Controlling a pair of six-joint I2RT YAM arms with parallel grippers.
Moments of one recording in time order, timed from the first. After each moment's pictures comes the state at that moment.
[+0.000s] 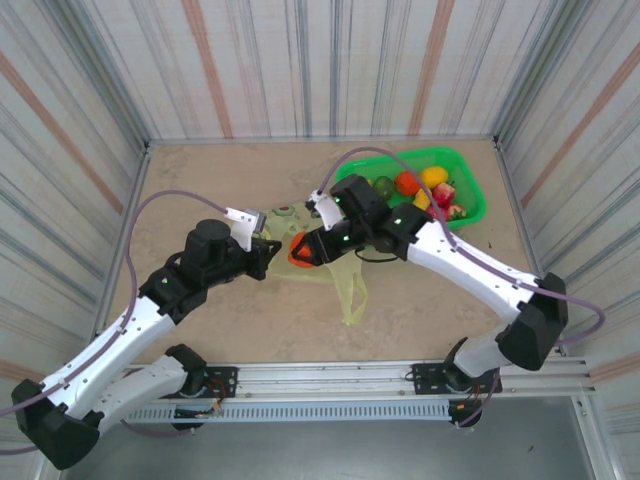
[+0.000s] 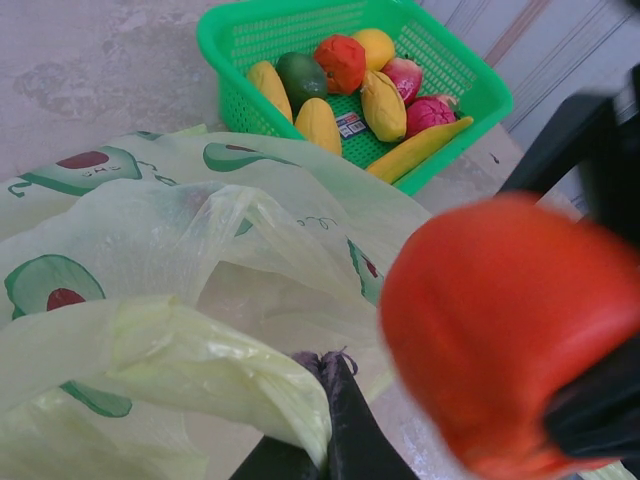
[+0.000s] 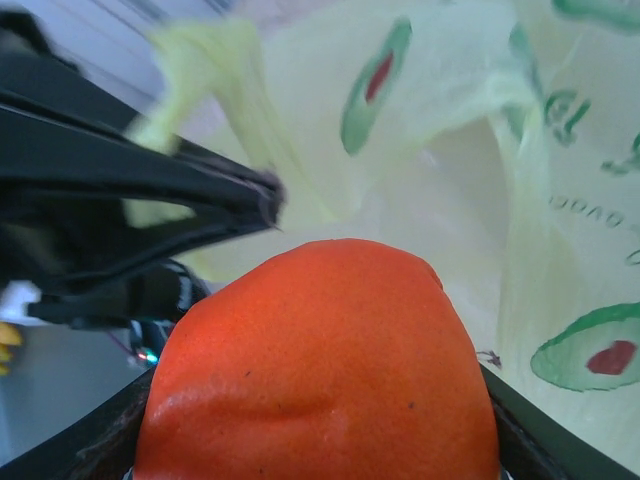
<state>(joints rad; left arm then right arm) -0.64 0.86 0.78 -0.41 0.17 -0.33 0.86 1.47 1.35 -0.69 -0.37 0.36</state>
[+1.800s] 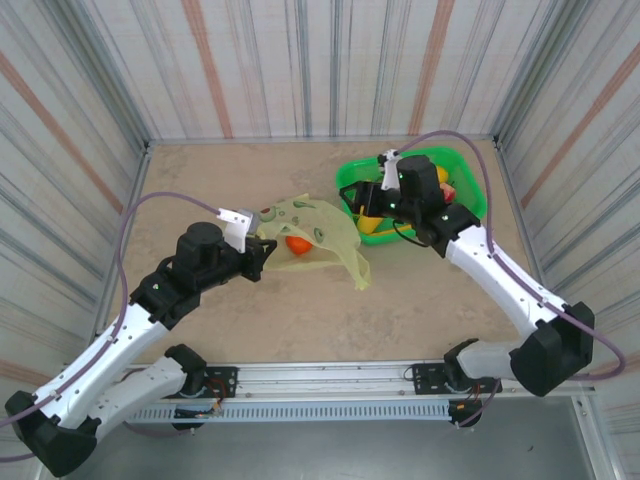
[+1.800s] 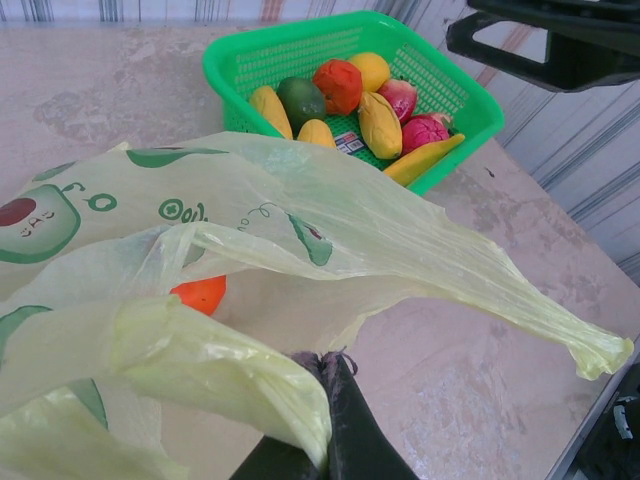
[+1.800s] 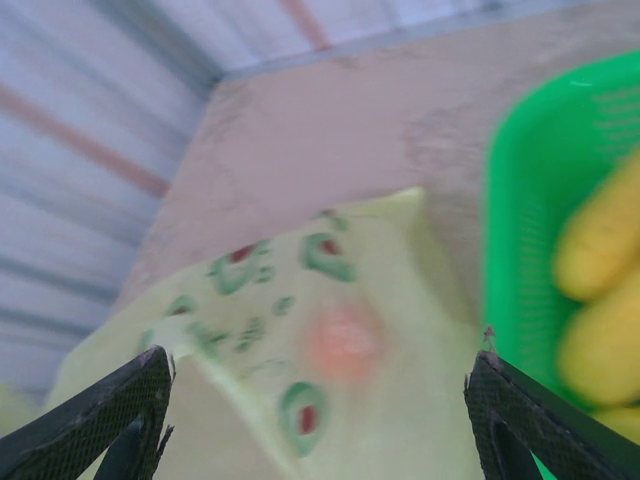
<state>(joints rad) -0.63 0.80 0.79 -0.43 0.16 -0.31 0.48 1.31 1.17 -0.39 -0.22 0.54</state>
